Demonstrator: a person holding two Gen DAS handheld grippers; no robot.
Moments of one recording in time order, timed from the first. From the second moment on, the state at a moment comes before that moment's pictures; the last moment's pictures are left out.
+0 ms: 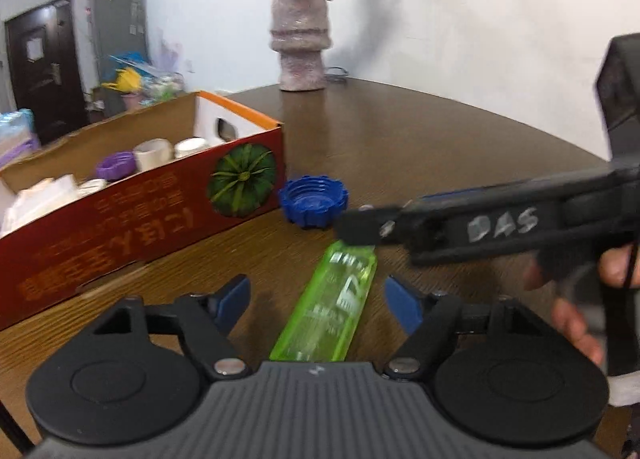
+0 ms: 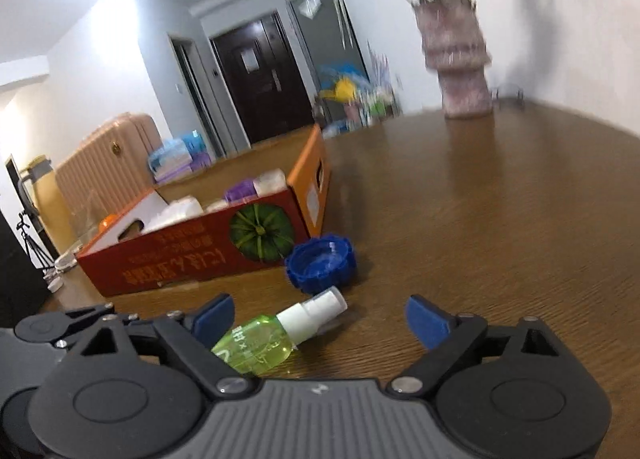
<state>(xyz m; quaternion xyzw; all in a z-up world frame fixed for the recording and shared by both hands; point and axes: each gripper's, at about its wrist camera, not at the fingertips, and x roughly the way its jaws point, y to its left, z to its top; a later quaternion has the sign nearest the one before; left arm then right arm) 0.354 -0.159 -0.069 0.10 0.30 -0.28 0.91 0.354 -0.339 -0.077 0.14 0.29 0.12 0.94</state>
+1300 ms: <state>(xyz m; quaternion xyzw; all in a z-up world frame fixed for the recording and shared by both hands) 0.291 -0.042 -0.060 0.08 0.31 -0.05 0.94 0.344 -0.287 -0.065 0.00 0.29 0.08 0.95</state>
